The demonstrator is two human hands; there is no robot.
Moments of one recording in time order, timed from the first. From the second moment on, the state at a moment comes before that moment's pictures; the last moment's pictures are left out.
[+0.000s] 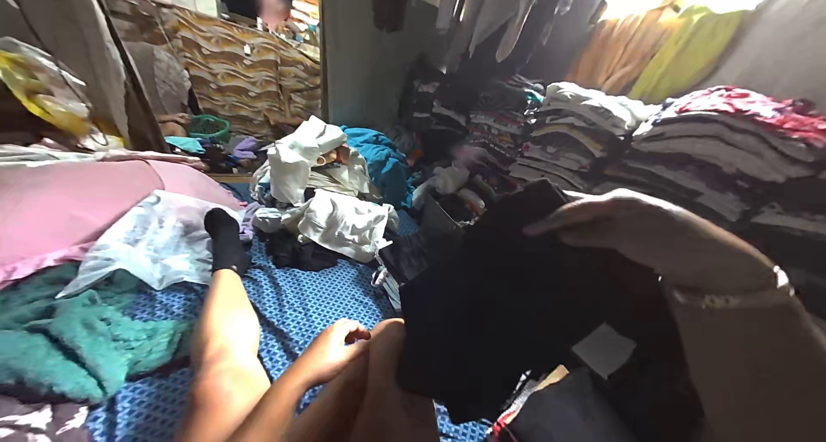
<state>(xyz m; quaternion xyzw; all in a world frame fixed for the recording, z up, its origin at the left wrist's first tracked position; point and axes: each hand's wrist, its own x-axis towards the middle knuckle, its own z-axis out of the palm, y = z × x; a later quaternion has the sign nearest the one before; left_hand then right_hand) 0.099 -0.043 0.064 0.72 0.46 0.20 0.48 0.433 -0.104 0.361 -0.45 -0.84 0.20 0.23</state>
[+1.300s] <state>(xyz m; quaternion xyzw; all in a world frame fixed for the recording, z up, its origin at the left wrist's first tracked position) 0.025 -0.032 0.128 0.62 0.30 0.61 0.40 0.376 -0.085 0.433 -0.45 -0.89 -0.01 0.06</state>
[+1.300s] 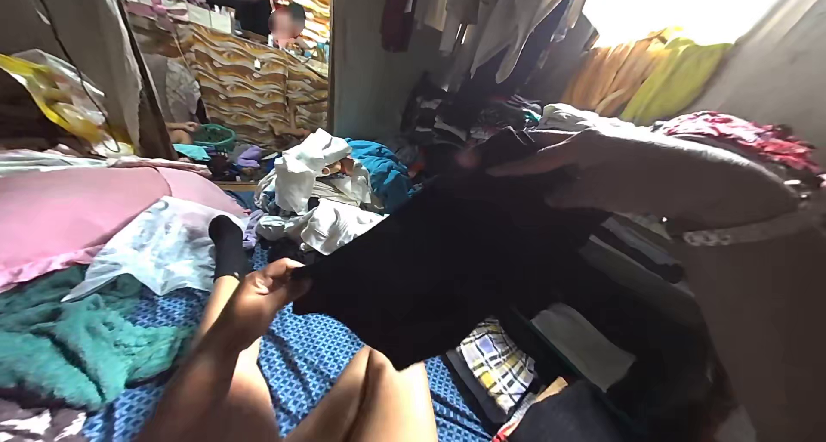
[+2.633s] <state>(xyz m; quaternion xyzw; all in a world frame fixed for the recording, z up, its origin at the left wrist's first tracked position) 0.099 -0.129 -0.036 0.92 0.26 0.29 0.10 0.498 -0.079 0.032 -0.63 -0.38 0.58 0.34</state>
